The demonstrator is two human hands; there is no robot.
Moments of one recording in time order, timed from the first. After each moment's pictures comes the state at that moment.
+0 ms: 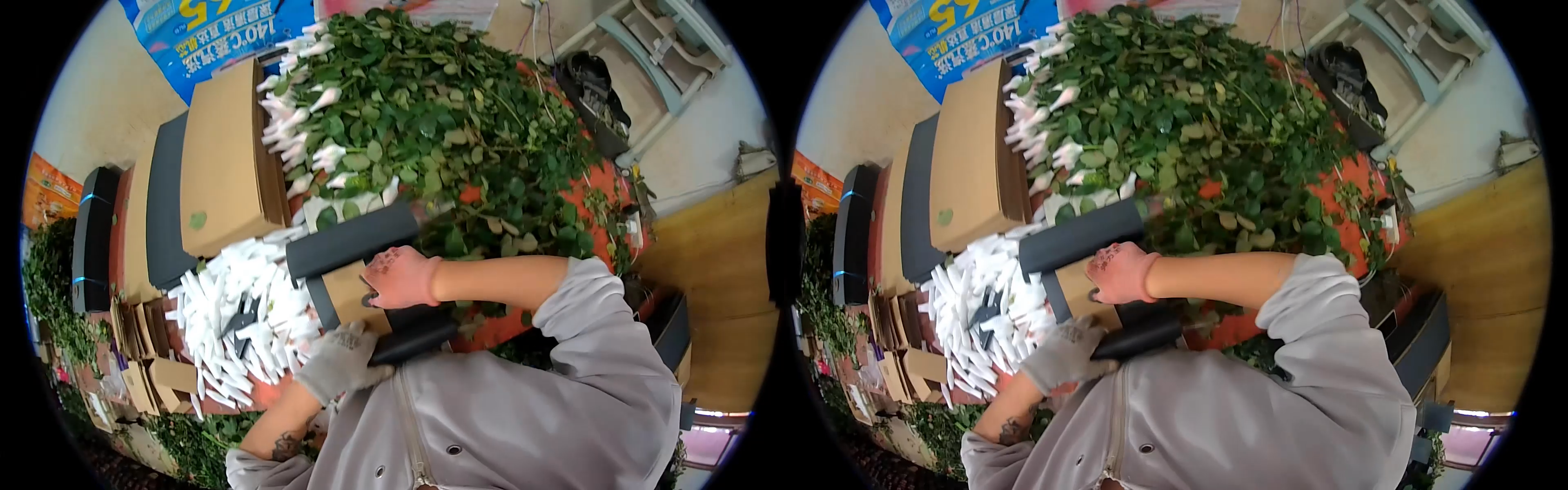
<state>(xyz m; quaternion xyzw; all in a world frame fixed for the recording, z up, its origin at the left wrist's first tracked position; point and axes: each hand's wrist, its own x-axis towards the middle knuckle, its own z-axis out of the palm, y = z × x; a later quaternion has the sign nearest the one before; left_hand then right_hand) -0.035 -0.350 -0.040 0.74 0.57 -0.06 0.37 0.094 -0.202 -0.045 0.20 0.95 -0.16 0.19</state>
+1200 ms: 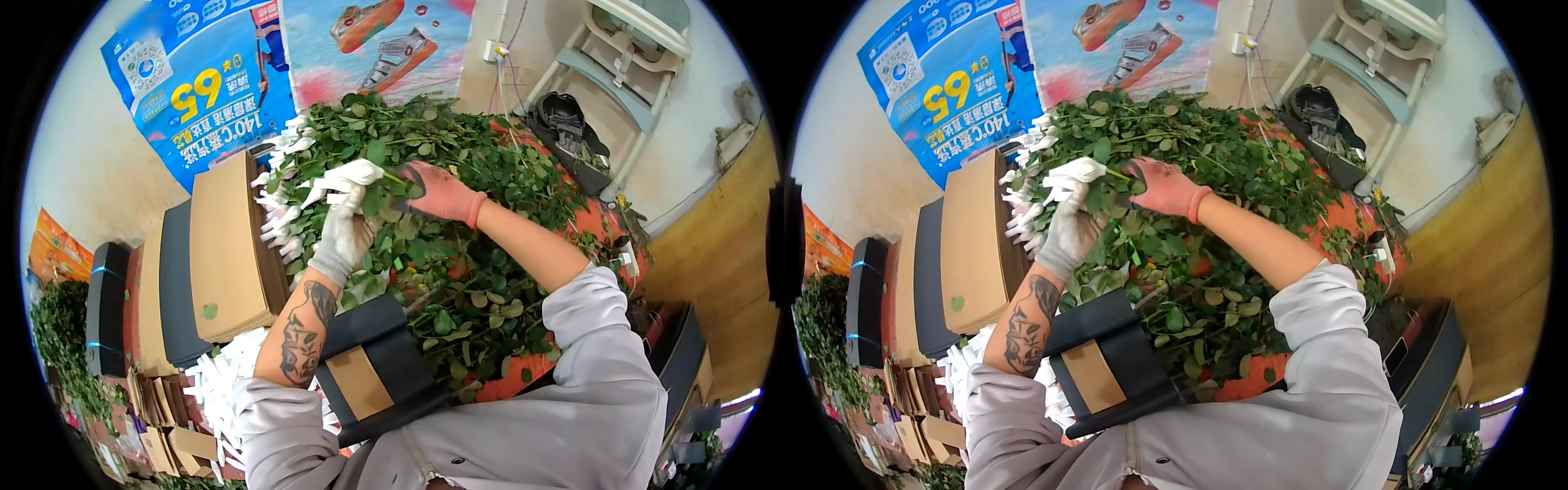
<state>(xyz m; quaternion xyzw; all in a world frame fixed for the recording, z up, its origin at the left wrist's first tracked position) -0.036 -0.060 -0.004 0.25 0.21 0.63 0.70 0.157 0.019 0.039 0.36 0.90 -0.20 -0.14</state>
